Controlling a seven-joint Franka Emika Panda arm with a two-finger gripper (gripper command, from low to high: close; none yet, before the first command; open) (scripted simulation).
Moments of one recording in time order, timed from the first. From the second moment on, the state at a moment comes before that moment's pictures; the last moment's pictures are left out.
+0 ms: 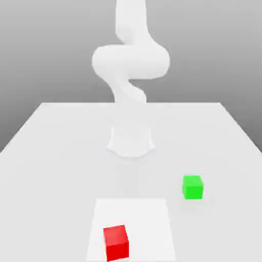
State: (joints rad) arm 0.02 -0.71 -0.02 -2.32 0.01 2.34 0.76
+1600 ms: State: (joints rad) arm 0.24 0.01 0.03 -2.68 0.11 2.68 0.34
